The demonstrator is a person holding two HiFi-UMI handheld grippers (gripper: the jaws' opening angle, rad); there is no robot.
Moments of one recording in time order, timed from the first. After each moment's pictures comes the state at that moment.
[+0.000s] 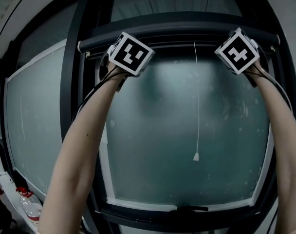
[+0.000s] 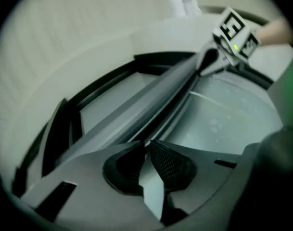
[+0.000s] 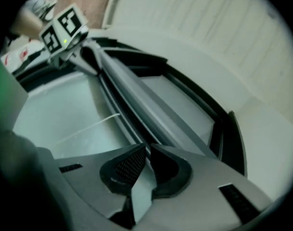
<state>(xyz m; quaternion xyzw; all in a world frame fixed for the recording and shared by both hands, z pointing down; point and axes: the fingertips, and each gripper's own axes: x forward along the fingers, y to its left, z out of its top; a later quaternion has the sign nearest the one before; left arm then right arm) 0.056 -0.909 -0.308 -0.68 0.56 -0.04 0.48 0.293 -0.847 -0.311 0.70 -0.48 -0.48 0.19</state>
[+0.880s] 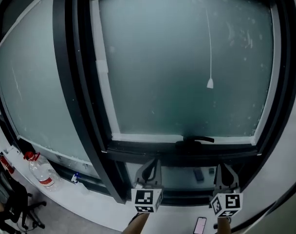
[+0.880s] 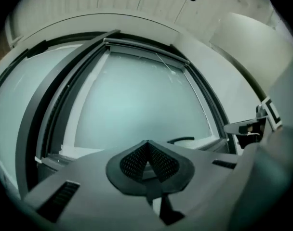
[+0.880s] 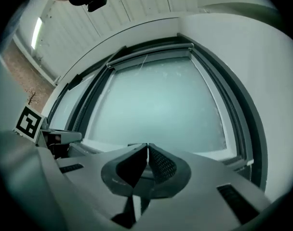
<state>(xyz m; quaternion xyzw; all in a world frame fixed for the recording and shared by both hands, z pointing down) 0.063 -0.835 0.337 -0.86 0.49 0.11 0.10 0.292 -0.755 0.330 0.69 -0.71 -0.13 -0.06</state>
